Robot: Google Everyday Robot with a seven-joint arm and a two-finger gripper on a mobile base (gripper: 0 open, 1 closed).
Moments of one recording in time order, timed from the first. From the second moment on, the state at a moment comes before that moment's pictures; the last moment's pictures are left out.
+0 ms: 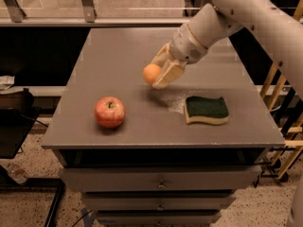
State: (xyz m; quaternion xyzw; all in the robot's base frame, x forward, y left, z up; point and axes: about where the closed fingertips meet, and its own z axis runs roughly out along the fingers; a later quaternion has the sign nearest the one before) arm 0.608 -0.024 0.876 -0.73 0.59 0.20 0.28
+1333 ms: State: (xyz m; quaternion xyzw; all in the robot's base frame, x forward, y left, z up) arm 0.550 0.041 0.842 -0.80 0.51 0.22 0.22
